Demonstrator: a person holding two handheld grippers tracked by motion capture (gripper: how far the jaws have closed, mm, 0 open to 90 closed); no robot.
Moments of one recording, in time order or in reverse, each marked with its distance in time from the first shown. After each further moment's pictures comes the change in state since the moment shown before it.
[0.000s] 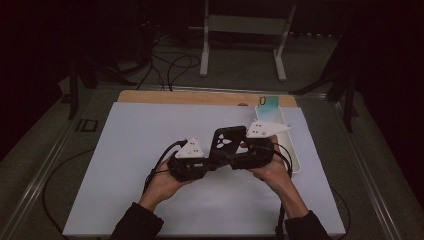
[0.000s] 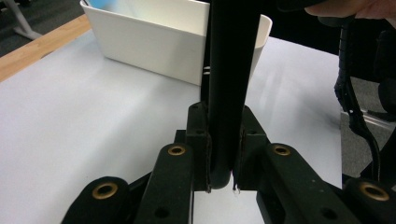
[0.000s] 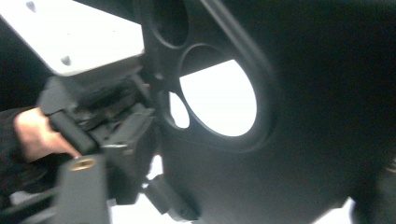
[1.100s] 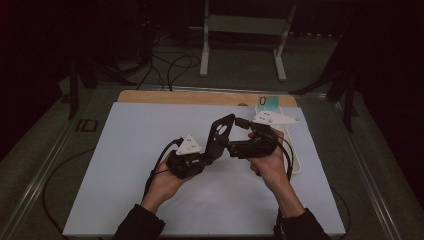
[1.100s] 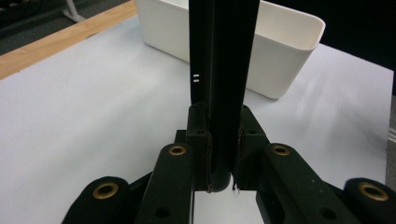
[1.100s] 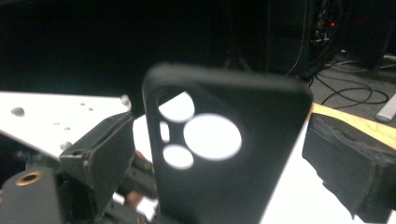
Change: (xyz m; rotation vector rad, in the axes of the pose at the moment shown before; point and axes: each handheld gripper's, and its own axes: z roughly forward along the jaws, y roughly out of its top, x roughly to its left) left arm 0.006 -0.005 0.006 0.017 0.141 -0.098; right arm -0.004 0.020 -0.004 -0.096 -0.173 0.163
